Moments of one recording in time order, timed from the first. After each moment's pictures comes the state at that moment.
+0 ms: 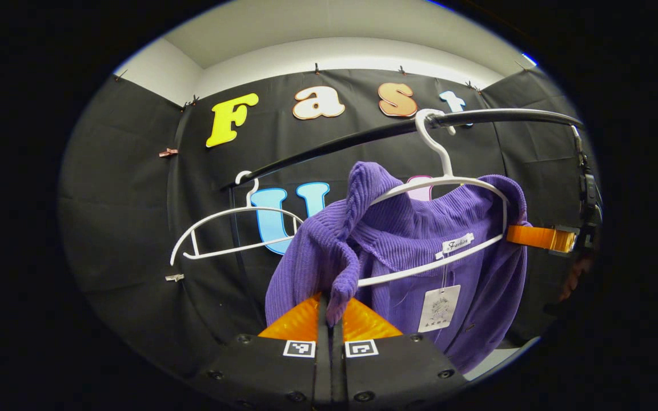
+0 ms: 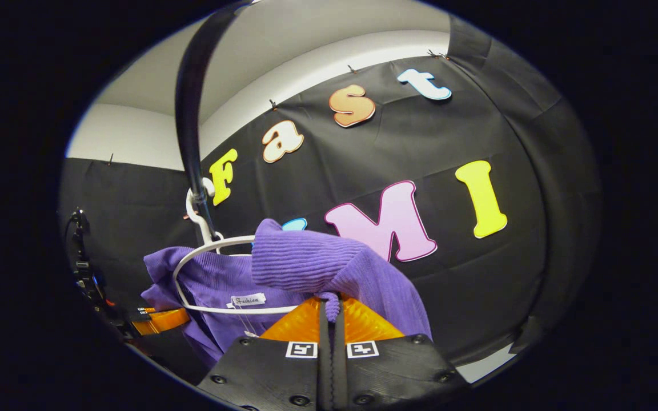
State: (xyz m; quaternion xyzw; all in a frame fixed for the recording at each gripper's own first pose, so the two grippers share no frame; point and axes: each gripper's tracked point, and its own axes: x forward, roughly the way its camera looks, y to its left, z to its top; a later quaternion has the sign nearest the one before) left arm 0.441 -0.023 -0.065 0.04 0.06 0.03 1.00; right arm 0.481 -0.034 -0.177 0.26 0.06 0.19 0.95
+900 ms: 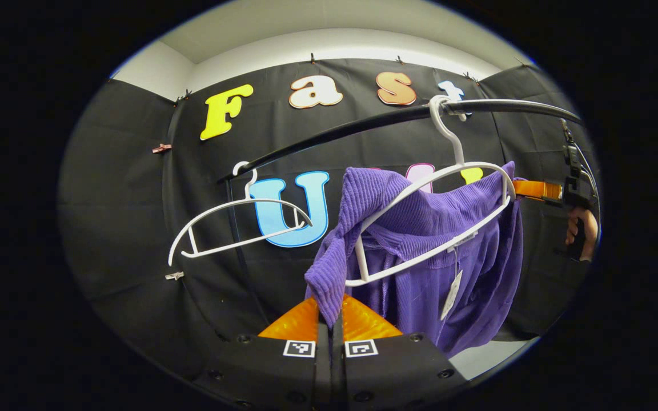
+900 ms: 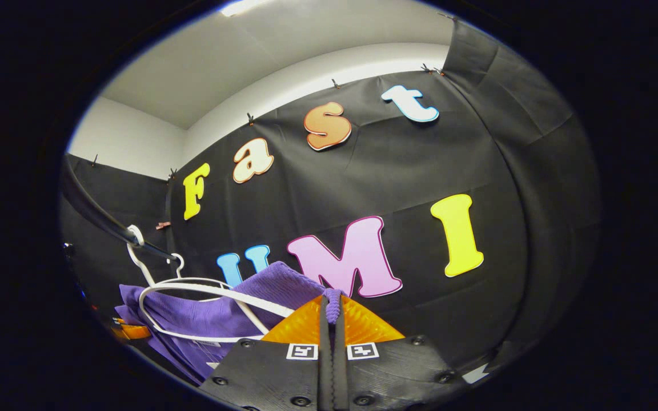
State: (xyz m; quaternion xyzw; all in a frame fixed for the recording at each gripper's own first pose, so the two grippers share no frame) left arm 0.456 0.002 -0.074 0.05 0.09 0.03 0.99; right arm 0.566 -0.098 -0.159 0.21 0.03 0.15 0.97
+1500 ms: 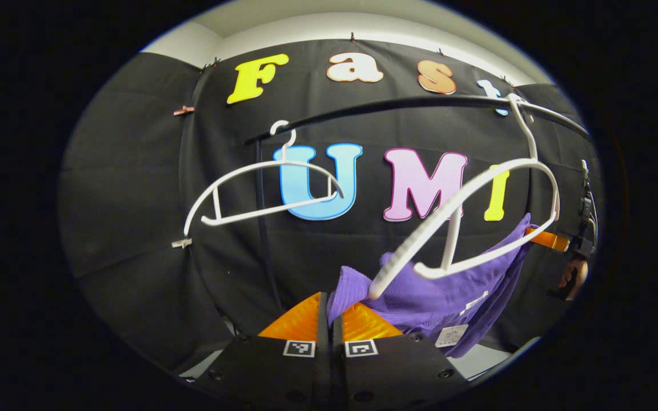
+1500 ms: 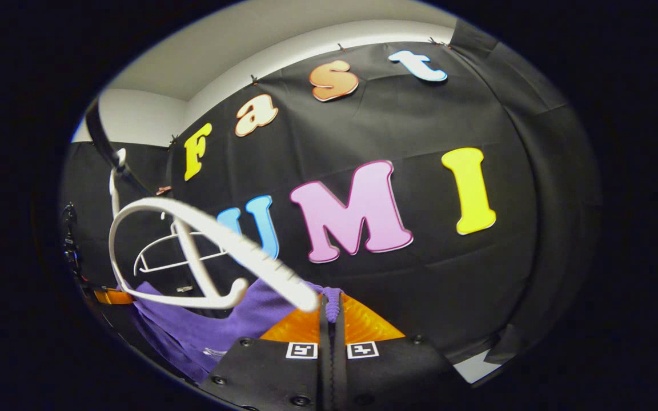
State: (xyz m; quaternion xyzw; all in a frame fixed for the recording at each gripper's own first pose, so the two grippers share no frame) left arm 0.450 0.063 -0.130 -0.01 0.17 0.06 0.98; right arm 0.536 -0.025 -0.253 0.21 0.12 0.20 0.95
